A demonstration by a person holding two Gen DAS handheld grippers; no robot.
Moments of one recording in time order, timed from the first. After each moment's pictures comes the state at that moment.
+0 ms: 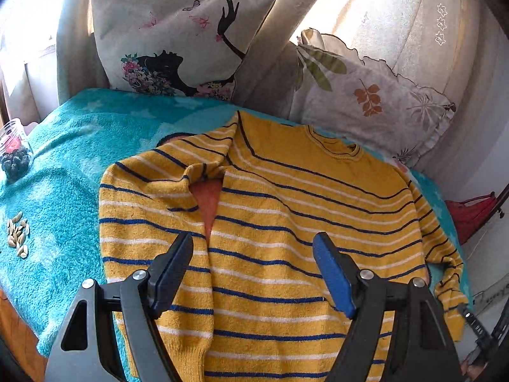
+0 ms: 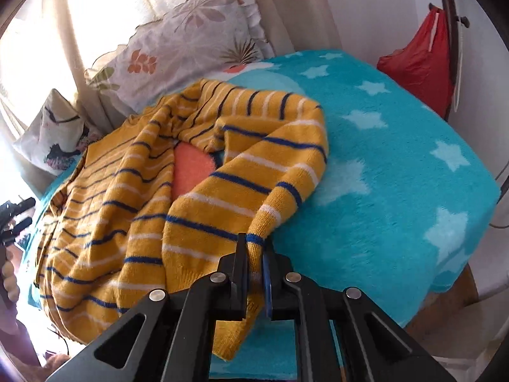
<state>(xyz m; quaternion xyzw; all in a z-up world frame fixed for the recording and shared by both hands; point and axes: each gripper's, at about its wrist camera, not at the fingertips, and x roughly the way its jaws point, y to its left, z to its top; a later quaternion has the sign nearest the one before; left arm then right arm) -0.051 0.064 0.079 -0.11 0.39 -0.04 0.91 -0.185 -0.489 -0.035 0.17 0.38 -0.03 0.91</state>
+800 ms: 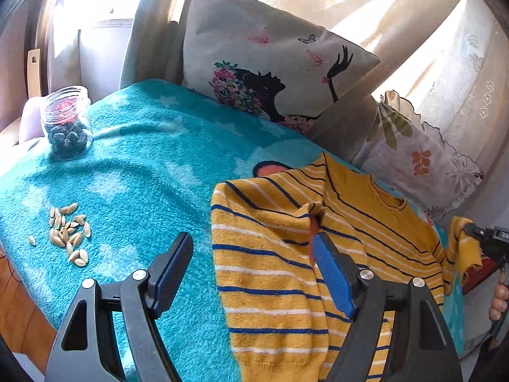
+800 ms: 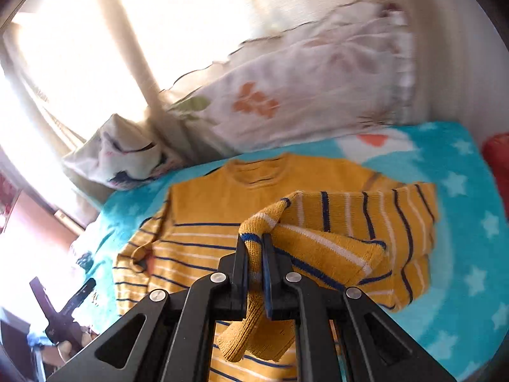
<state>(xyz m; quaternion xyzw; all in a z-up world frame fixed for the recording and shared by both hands) -0.063 0.193 0.075 -0.20 0.36 0.03 0.91 0.014 -0.300 0.095 0.13 0.43 0.21 0.87</state>
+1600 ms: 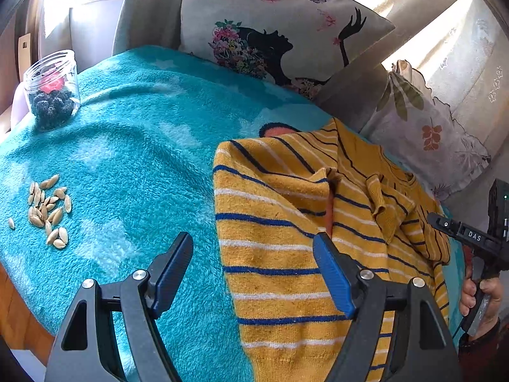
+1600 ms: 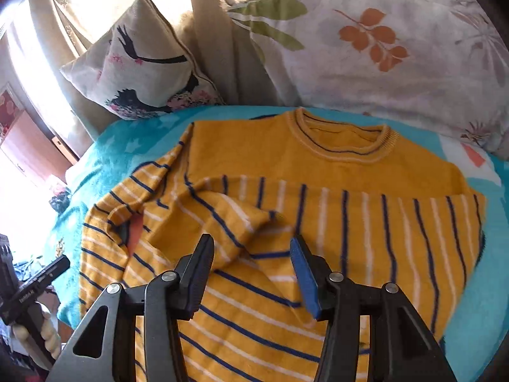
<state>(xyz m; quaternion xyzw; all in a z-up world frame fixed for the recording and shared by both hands) -0.049 0.189 0.035 -0.20 0.42 0.01 0.89 0.042 -0.236 0.009 0.03 0.46 0.22 0.86</state>
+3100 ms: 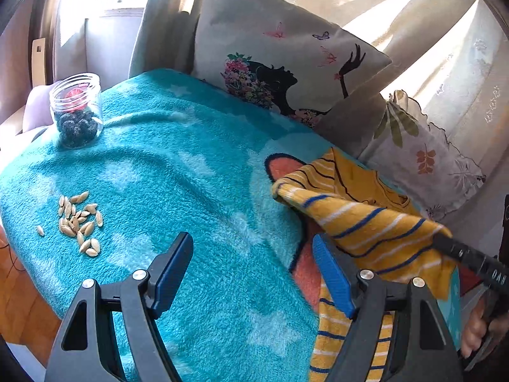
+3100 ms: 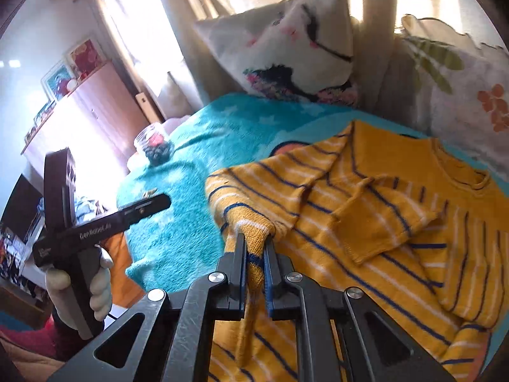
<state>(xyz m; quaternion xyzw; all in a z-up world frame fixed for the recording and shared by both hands) -0.065 0.198 0.074 -0.20 0.38 0.03 0.90 -0.033 -0.156 0.070 0.01 0.40 0.39 0.83</state>
